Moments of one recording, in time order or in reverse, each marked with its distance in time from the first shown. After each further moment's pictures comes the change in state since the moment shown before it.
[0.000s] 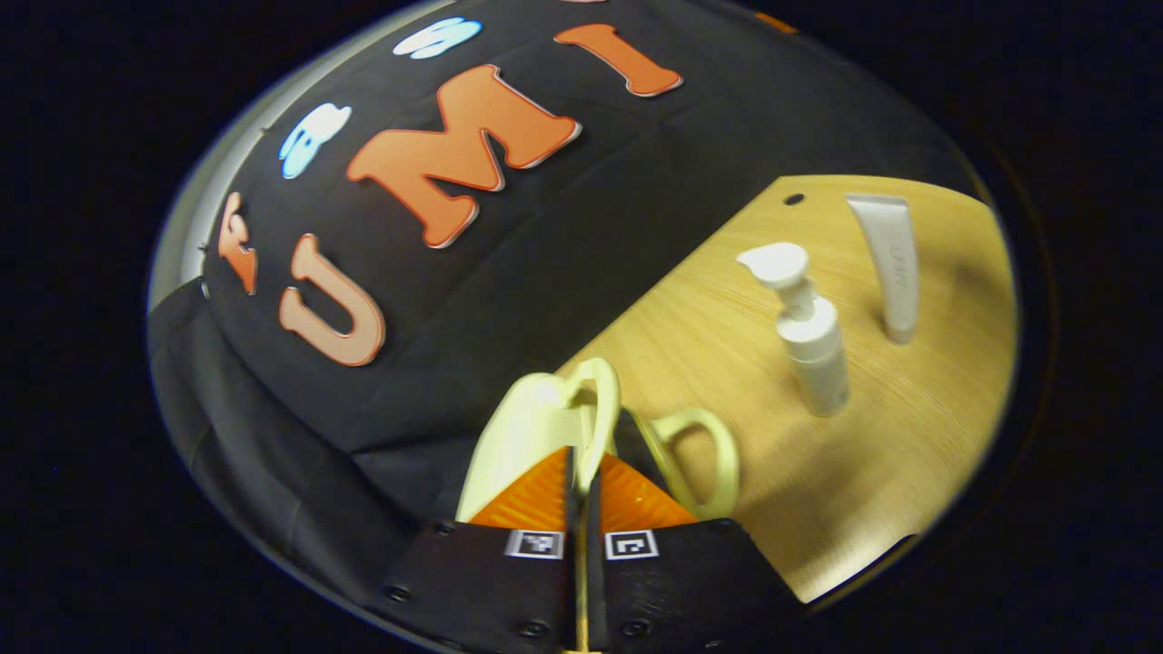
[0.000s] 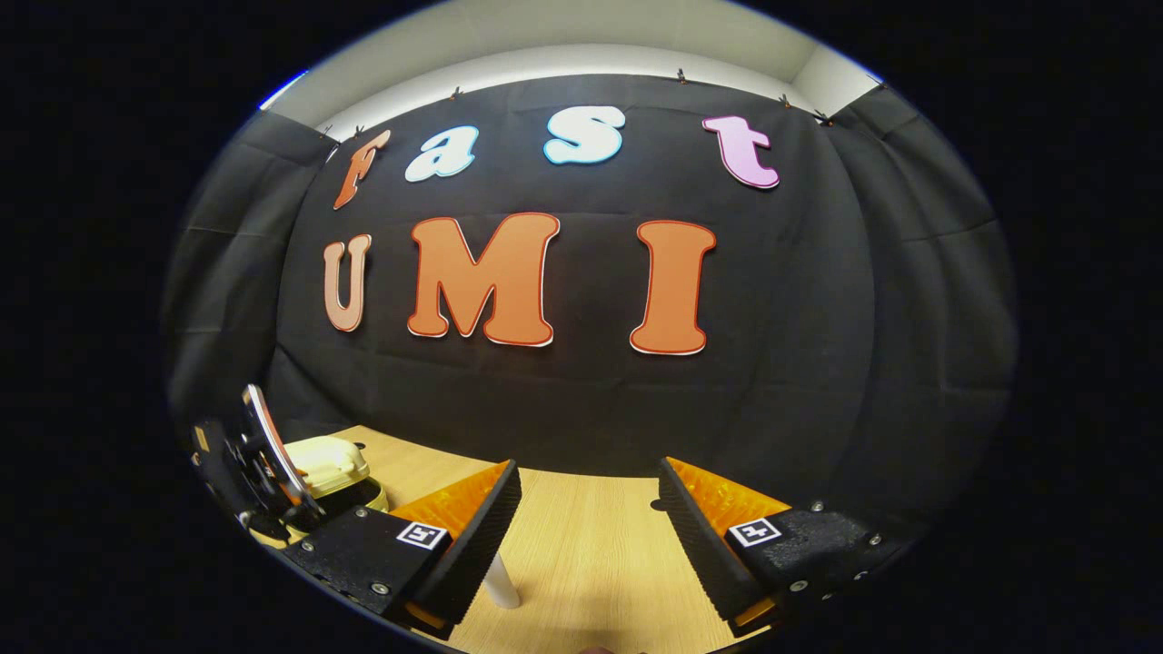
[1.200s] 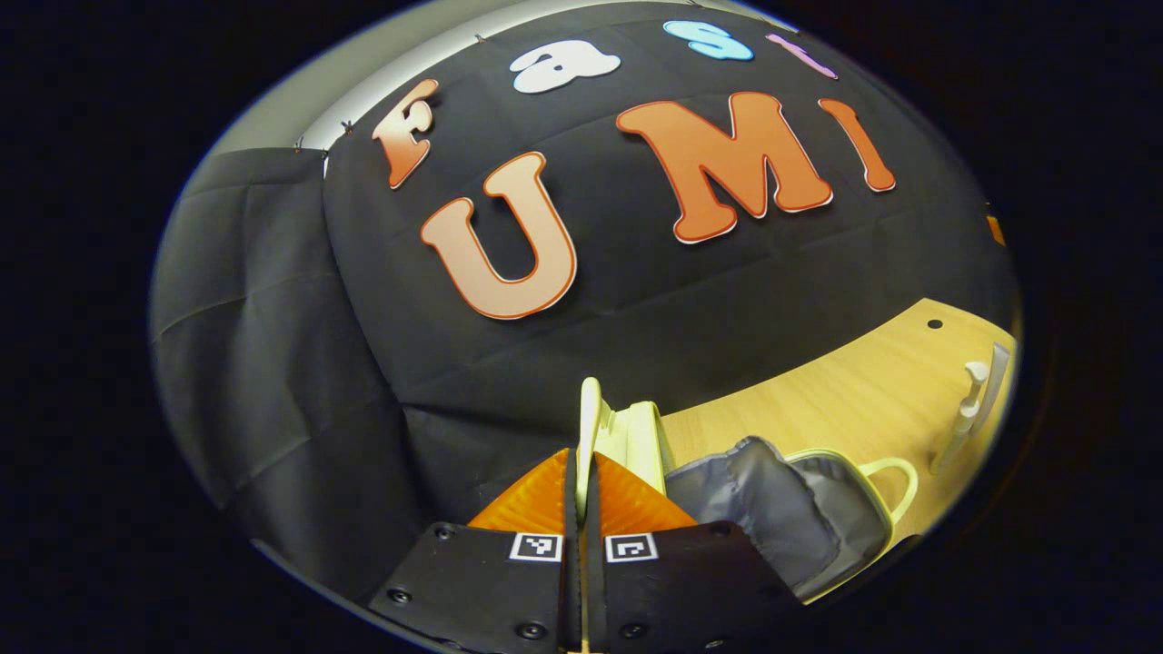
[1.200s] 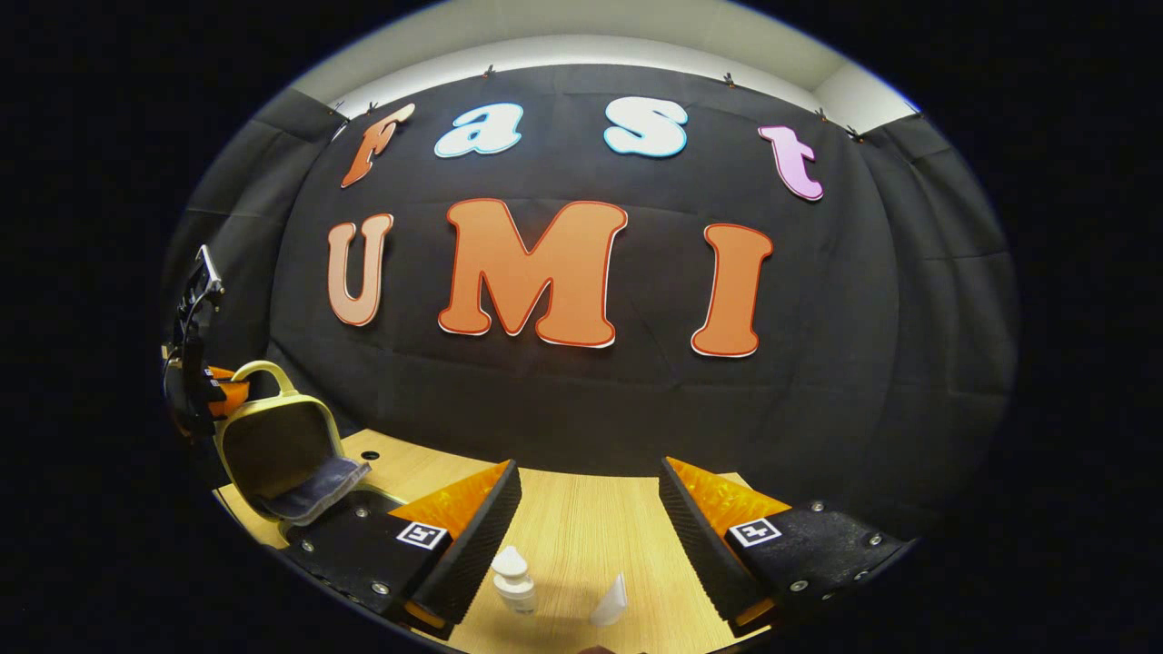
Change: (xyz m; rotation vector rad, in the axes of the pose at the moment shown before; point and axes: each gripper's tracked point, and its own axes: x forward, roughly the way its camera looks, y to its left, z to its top) left arm 0.030 0.293 -0.087 -0.339 -0.073 0.177; right arm 0.034 0.146 0.014 -0.029 0.041 -0.058
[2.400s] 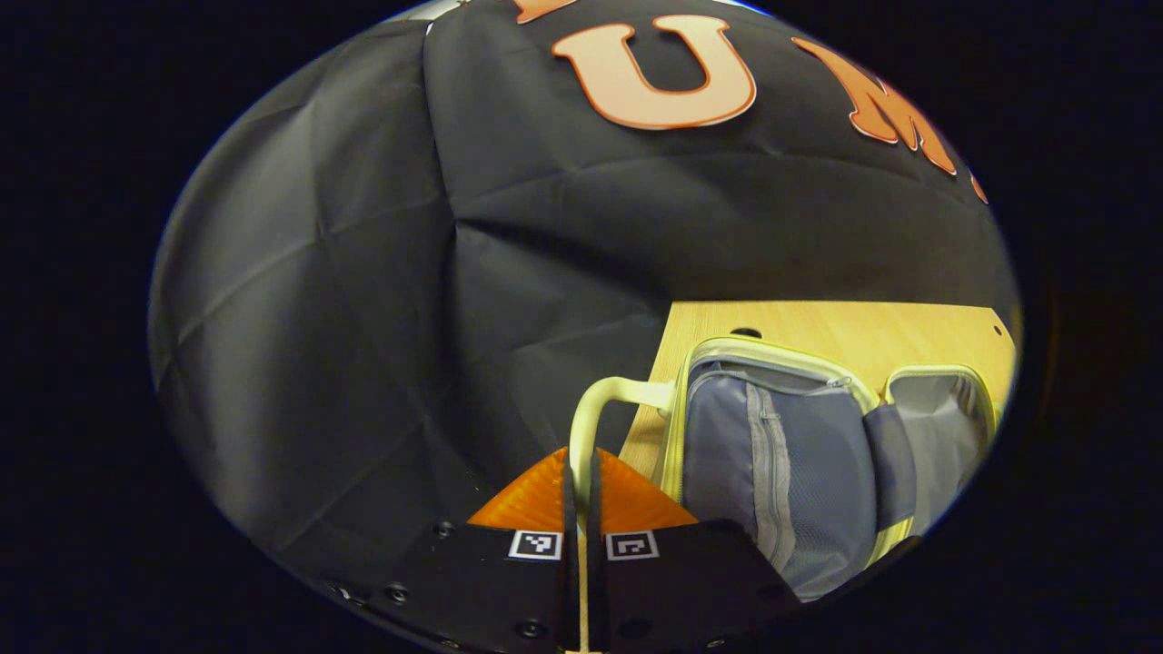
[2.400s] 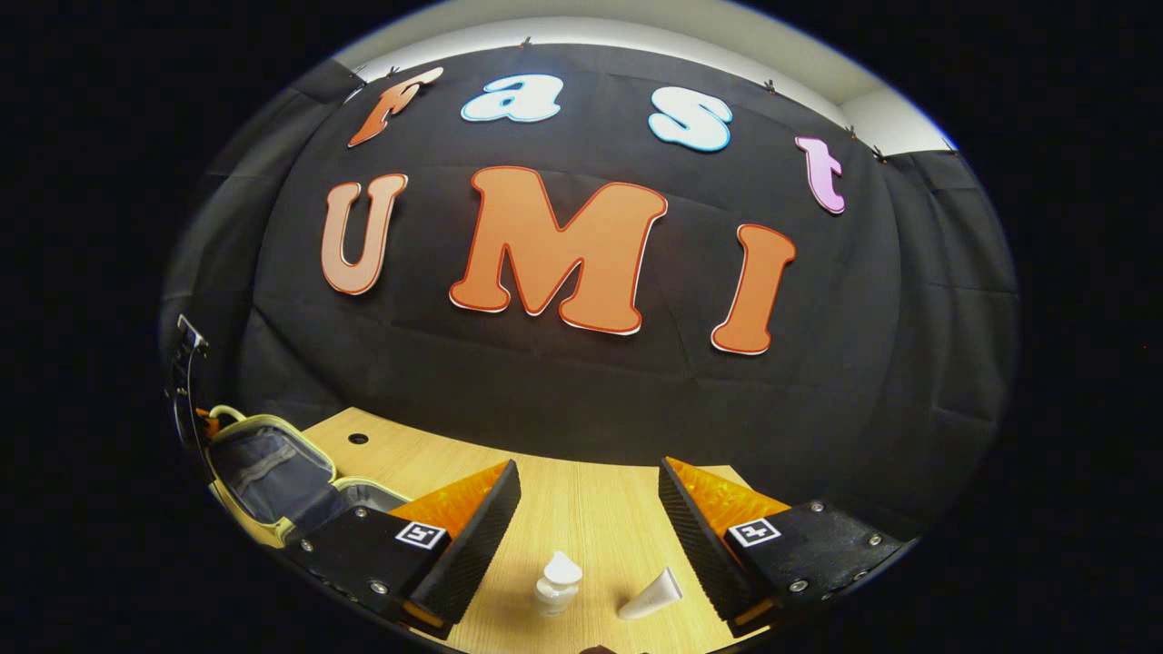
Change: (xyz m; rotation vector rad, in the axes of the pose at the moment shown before) left arm 0.113 0.115 -0.280 -0.269 0.417 0.077; right arm 0.012 0.061 -0.002 -0.059 0.089 -0.066
